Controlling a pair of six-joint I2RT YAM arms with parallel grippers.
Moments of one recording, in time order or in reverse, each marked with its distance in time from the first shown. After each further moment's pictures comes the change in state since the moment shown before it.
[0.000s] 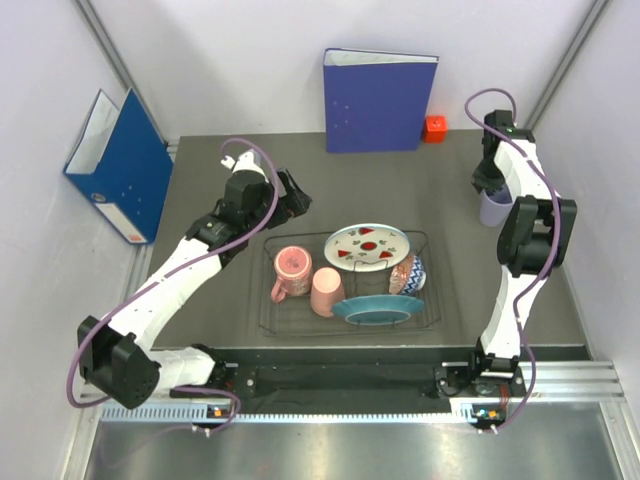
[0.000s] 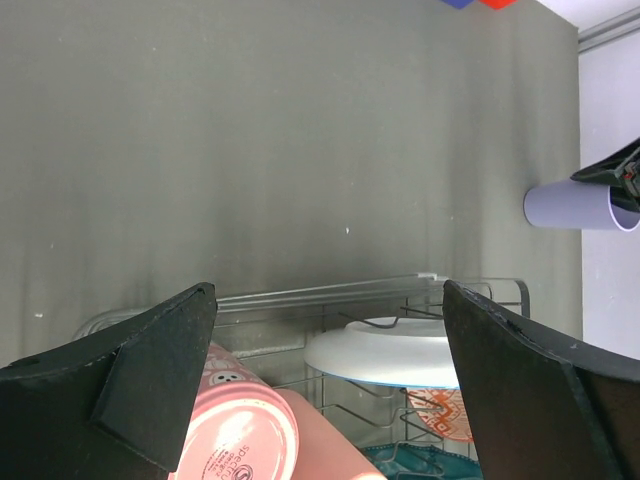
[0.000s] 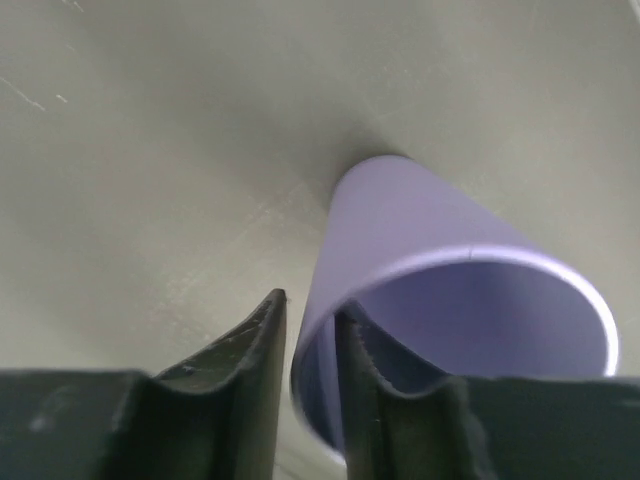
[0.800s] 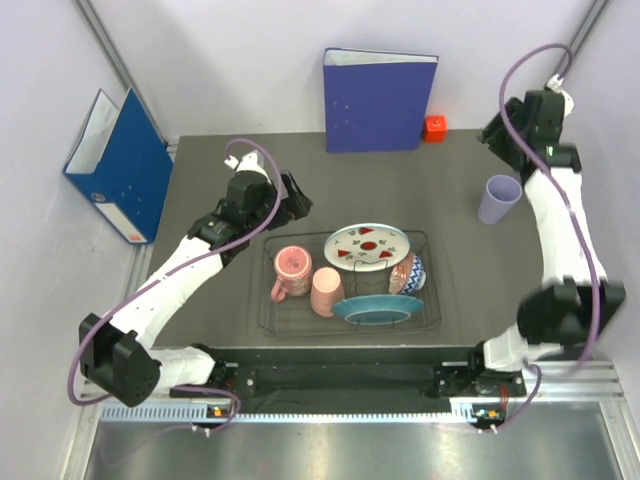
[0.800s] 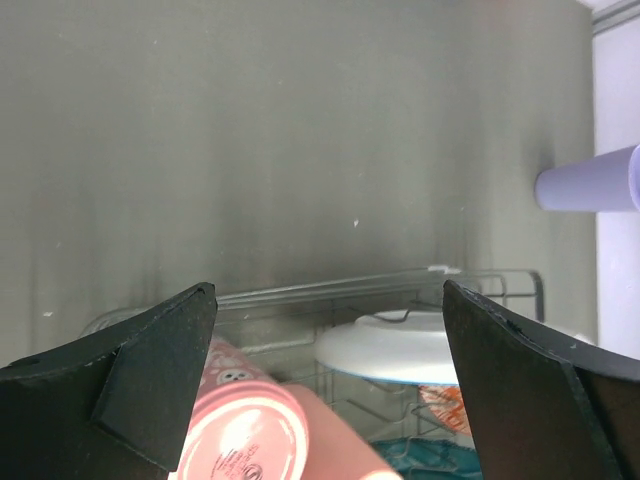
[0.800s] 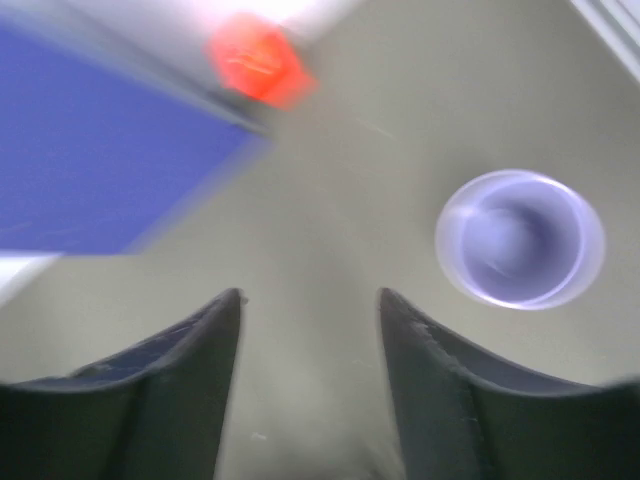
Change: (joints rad) left arm -0.002 0.011 -0.001 -0.007 0.011 0.023; right arm 0.012 -0.425 -0.122 0.221 -0.174 0.037
